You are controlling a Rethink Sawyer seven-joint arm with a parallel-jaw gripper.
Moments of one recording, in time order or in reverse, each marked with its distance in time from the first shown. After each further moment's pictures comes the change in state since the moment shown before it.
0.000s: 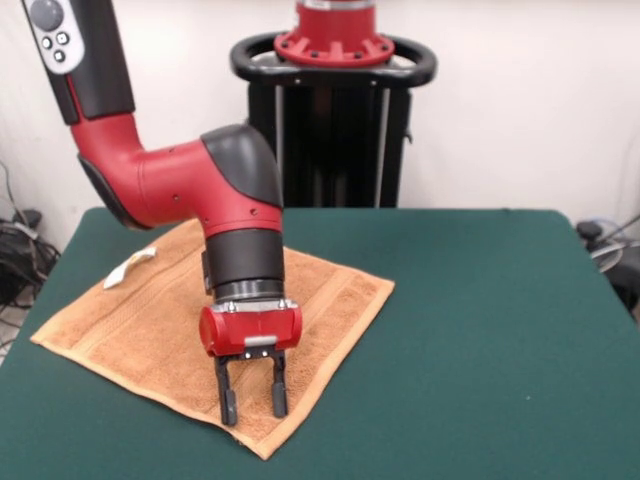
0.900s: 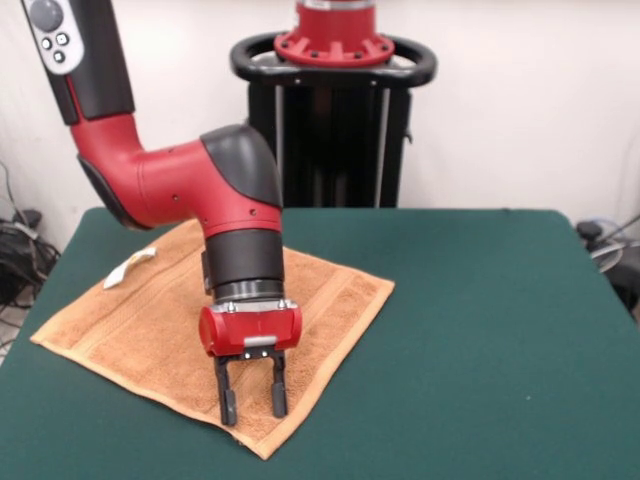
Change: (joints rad) arm -0.001 -0.002 0.001 0.000 0.000 0.009 0.000
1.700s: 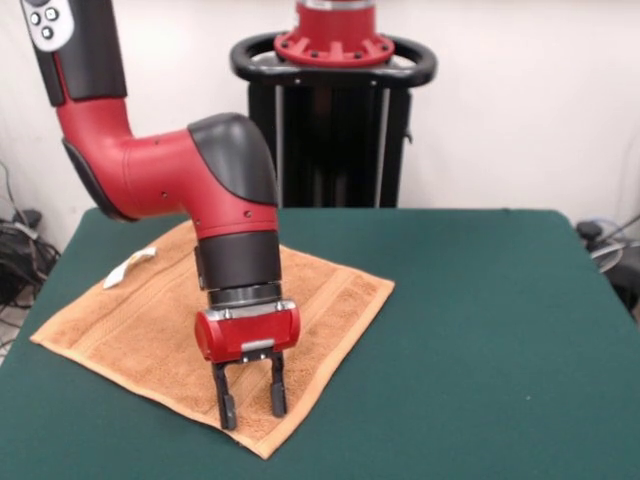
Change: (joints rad) arm 0.039 -0.069 -0.001 -0.020 0.093 0.226 0.000
